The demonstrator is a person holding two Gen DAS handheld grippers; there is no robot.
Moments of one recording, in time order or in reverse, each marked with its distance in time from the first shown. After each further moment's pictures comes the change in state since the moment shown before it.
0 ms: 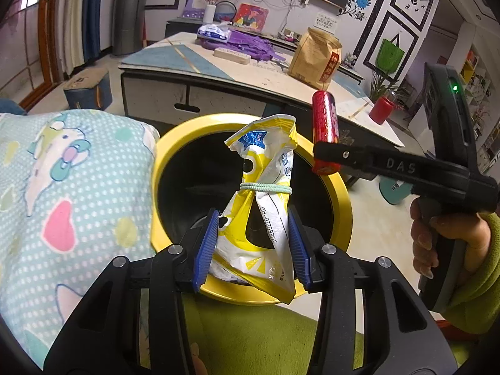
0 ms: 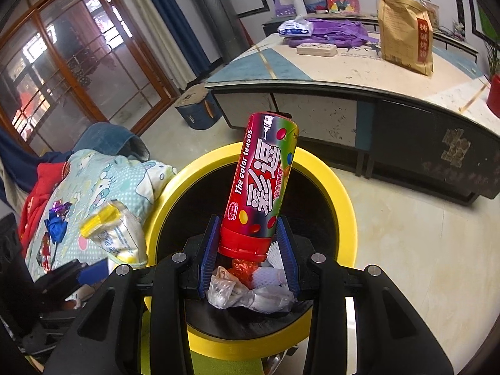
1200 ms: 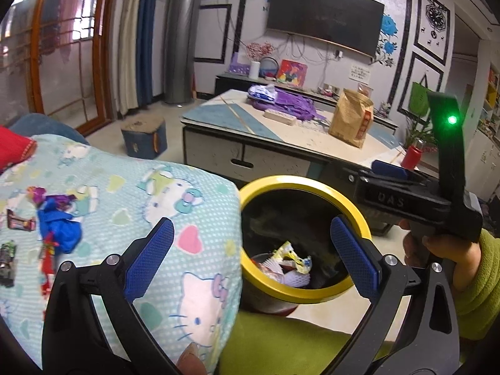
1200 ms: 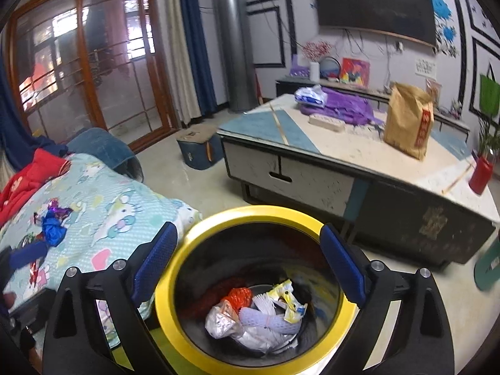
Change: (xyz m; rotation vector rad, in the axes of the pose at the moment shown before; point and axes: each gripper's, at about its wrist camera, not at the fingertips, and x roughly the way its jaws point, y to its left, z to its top) left arm -0.116 0.016 -0.011 -0.042 -0.276 0.236; right arm -0.042 0.092 0.005 -0.260 -0.257 -0.109
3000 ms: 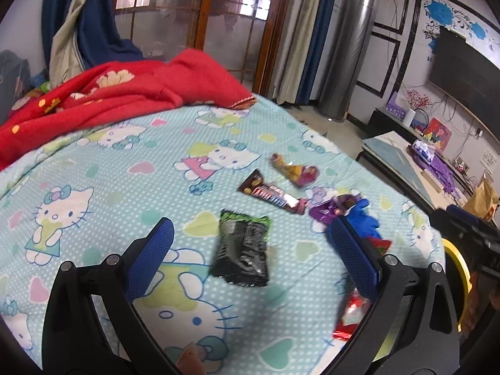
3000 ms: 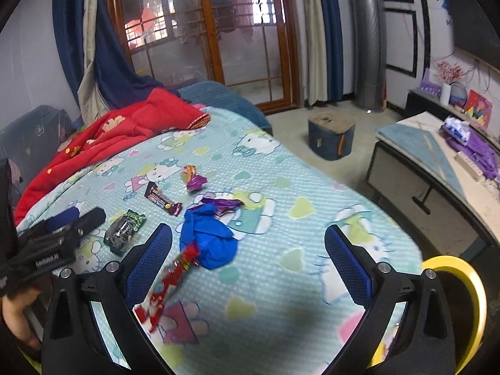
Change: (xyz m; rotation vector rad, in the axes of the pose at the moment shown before) left arm -0.105 0.265 -0.051 -0.454 -0.030 0.529; right arm 0.060 0.269 0.026 -0.274 0.150 0.452
